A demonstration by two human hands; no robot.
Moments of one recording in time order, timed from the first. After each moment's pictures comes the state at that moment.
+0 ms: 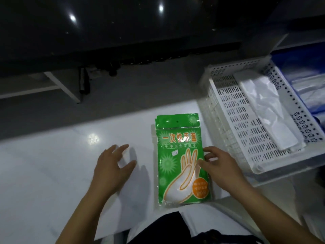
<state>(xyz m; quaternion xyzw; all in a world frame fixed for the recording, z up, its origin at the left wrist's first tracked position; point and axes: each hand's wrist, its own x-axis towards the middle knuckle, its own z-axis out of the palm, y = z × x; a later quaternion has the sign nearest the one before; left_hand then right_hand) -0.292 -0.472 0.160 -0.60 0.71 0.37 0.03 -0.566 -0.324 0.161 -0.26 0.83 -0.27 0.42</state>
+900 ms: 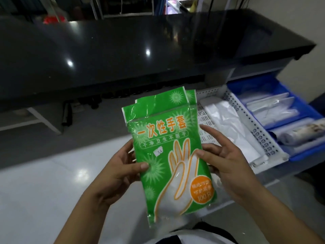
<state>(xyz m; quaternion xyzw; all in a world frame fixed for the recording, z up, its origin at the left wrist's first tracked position) -0.394 -0.452 0.230 -0.27 0.45 0.83 -0.19 -0.618 -0.302 0.265 -0.28 0.59 -0.61 0.45</state>
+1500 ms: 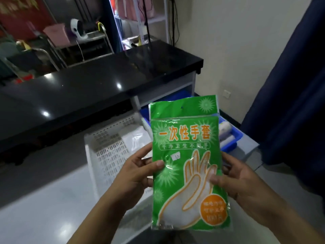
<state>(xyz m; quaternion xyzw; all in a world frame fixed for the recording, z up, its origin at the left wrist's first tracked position) -0.717 -0.272 0.284 -0.21 0.54 0.80 -0.14 -0.890 -0.065 0.272 -0.21 0.52 -0.65 0.51</state>
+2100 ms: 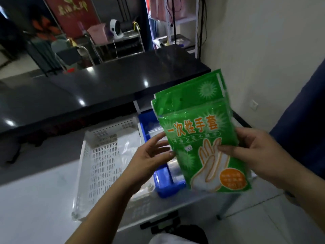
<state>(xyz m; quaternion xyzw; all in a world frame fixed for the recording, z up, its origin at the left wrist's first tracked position) -0.845 -0.238 0.282 -0.30 0.65 0.66 -0.23 -1.067 -0.074 0.329 -0.42 0.57 -0.57 0.41</state>
